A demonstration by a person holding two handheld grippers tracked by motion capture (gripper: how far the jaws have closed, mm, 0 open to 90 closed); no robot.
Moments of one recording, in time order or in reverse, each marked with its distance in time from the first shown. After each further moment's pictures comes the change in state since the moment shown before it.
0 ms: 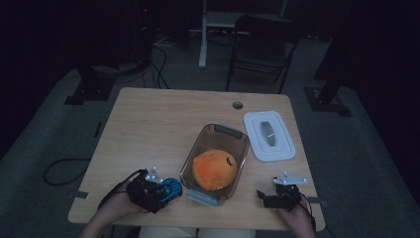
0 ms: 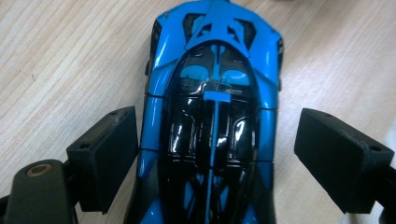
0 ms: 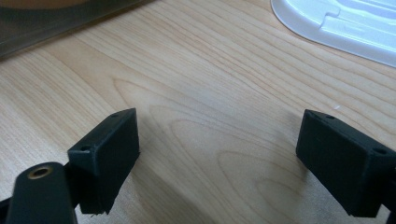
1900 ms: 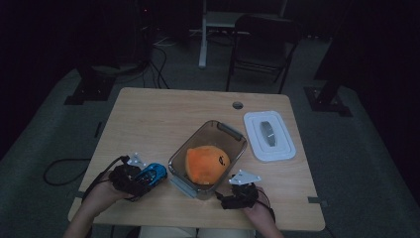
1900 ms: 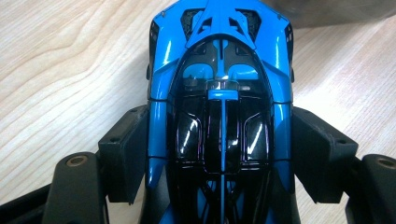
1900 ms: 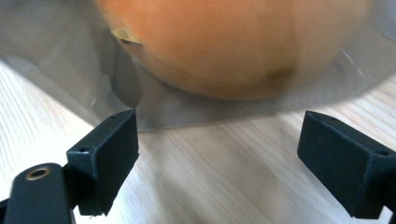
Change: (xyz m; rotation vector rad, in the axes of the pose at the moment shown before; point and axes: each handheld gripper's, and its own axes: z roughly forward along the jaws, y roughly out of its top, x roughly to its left) left arm 0.040 -0.006 -0.044 -0.036 0.086 -0.118; right arm 0.105 0.061 0.043 -0.058 0.141 -0.106
